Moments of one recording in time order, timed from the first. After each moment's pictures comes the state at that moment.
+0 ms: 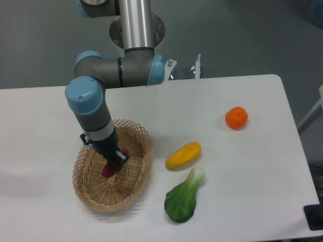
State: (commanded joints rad) arm 2.06 -1.96 -1.80 -0.80 1.70 0.88
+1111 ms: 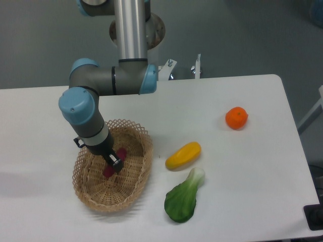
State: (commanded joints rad) arm 2.05 -1.97 -1.72 -0.78 1.72 0.91
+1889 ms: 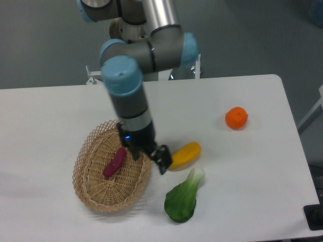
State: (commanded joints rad) arm 2.36 -1.84 -1.60 -0.91 1.62 1.04
